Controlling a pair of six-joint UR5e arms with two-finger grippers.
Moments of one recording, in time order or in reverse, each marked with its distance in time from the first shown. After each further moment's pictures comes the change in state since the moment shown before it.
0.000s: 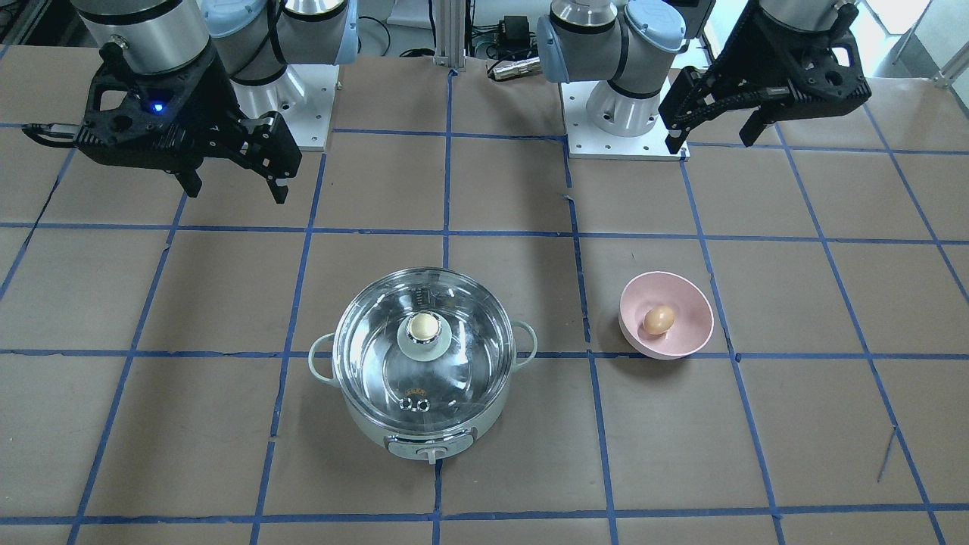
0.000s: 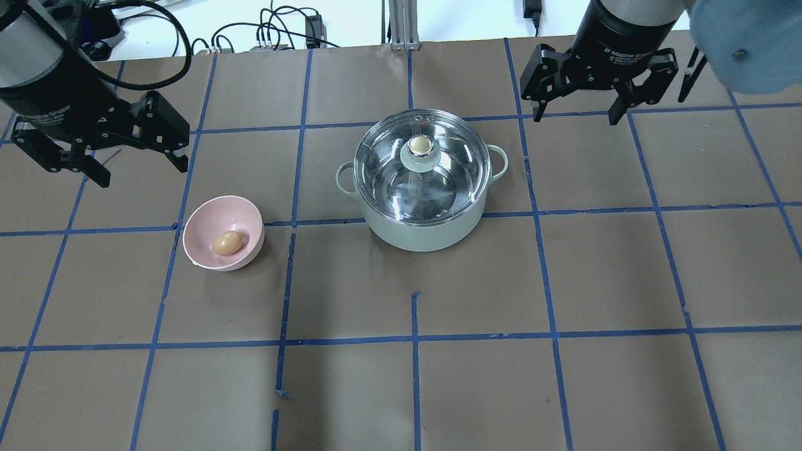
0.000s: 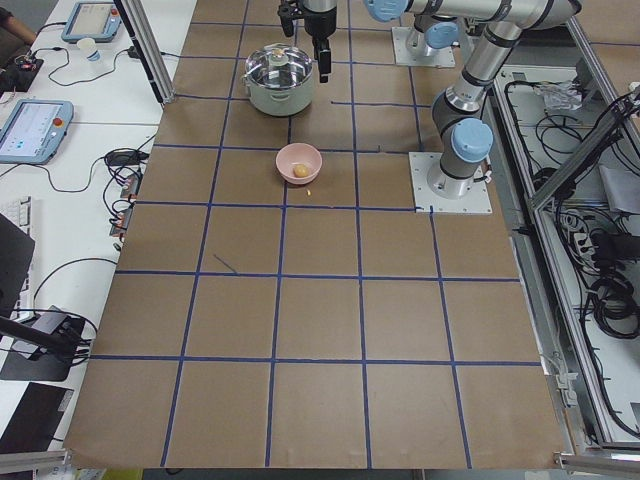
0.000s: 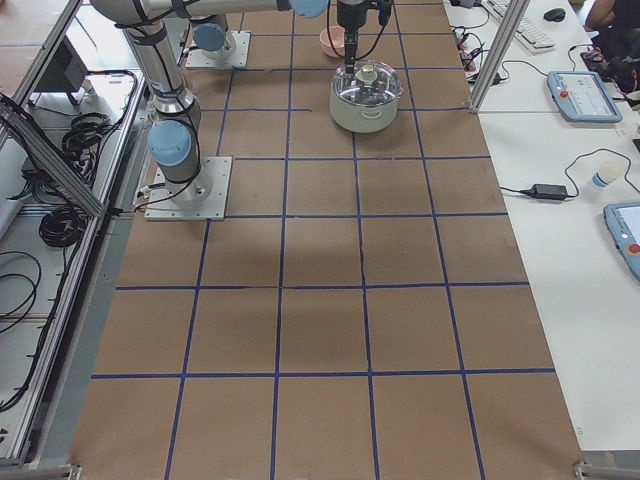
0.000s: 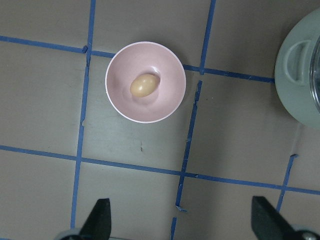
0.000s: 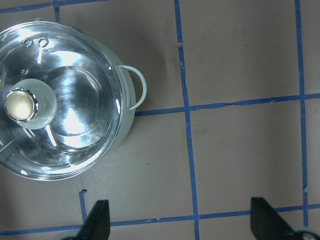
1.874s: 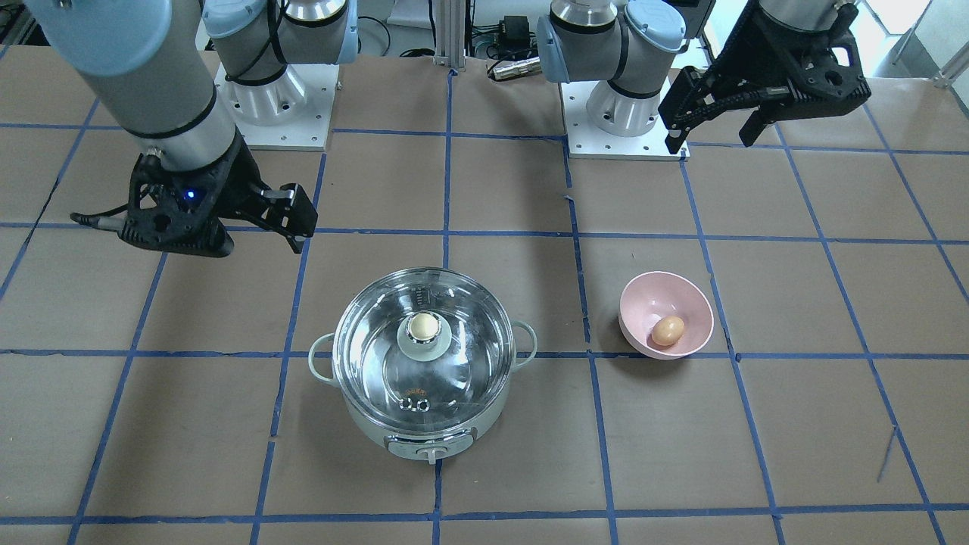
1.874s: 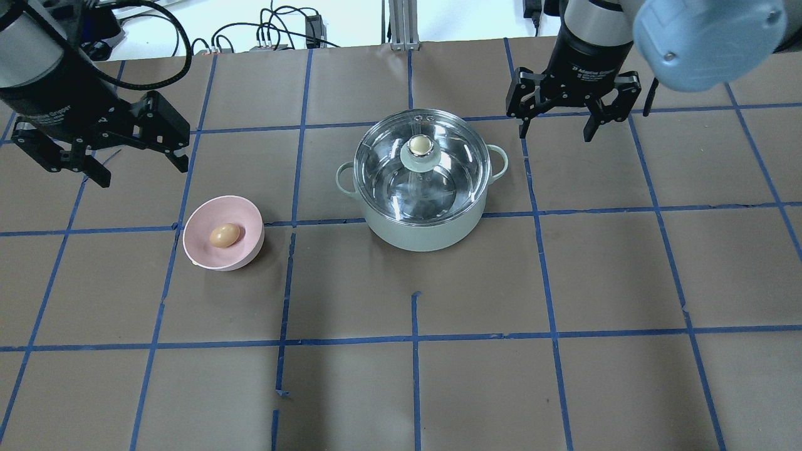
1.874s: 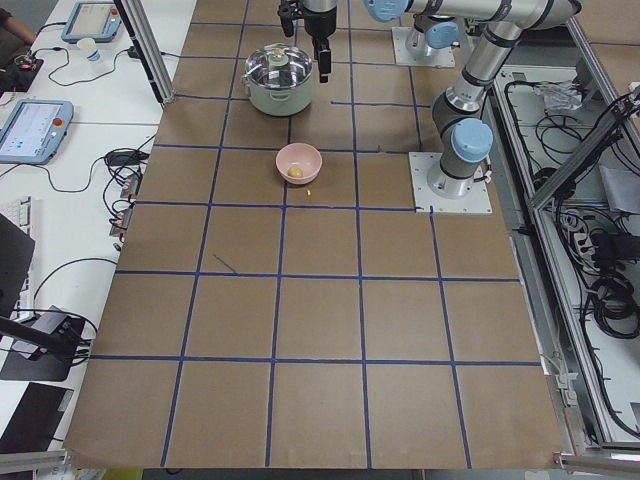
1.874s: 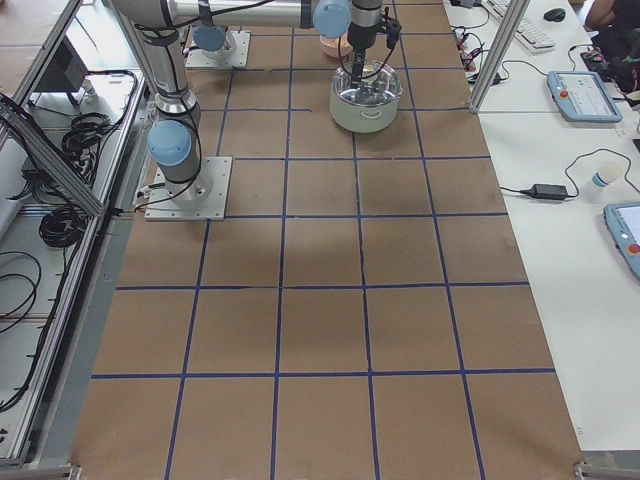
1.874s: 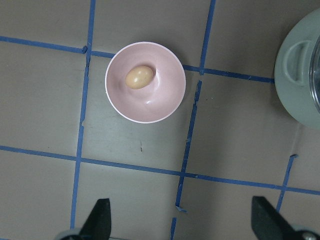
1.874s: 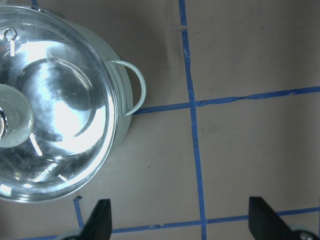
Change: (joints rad) left arm 0.000 0.000 -0.001 0.001 -0.001 0.000; right arm 0.013 0.139 -0.009 -0.032 0.005 0.042
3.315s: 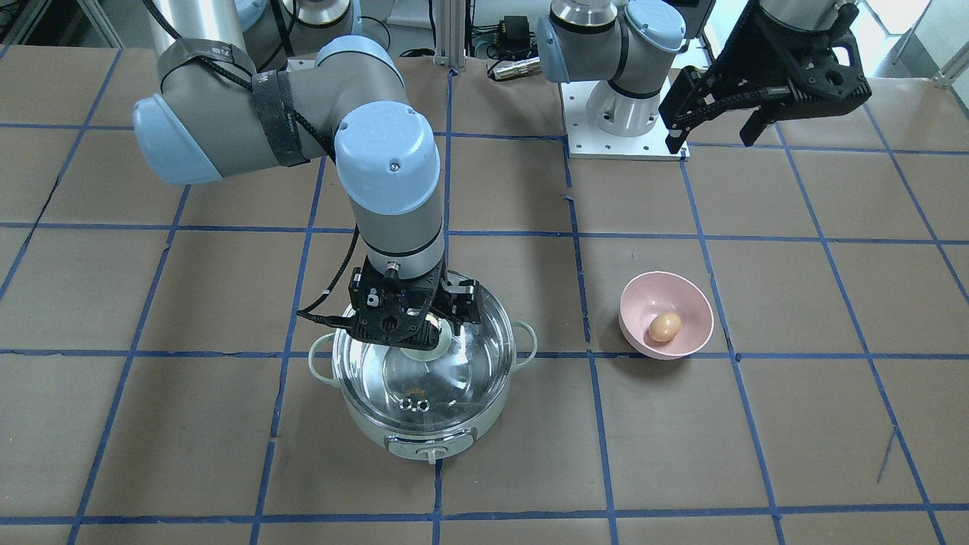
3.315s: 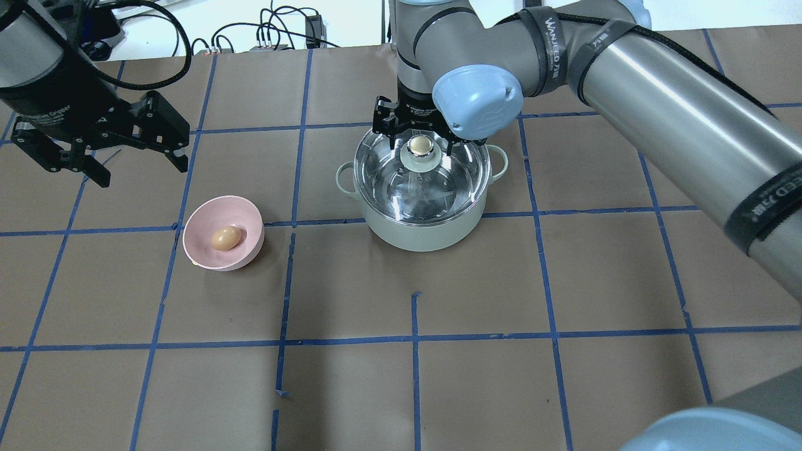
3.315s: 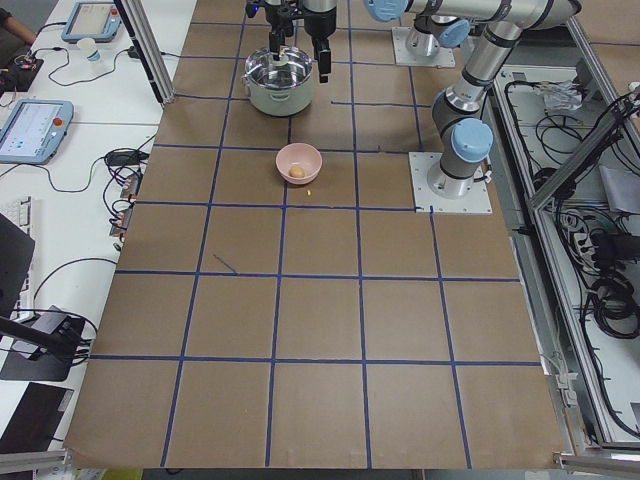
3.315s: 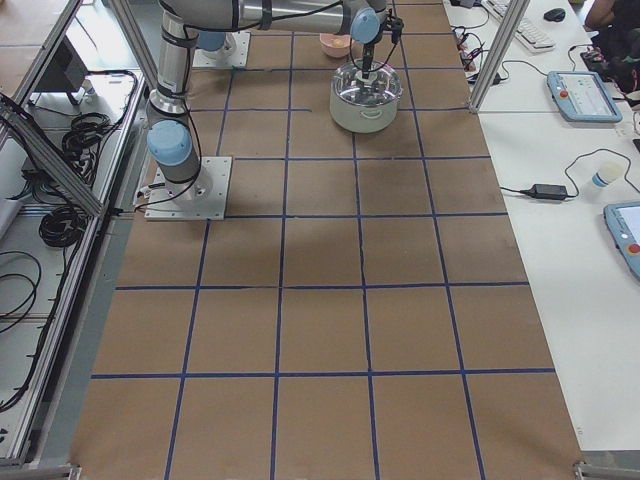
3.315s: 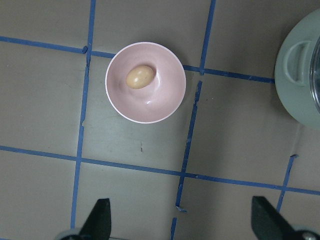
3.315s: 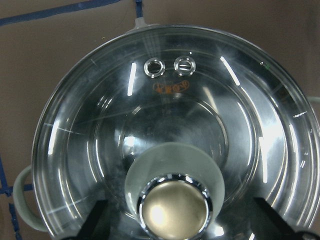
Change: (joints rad) left arm 0.000 0.000 0.001 0.000 0.001 0.000; right arm 0.265 0.258 -0.077 -0.273 -0.003 0.287
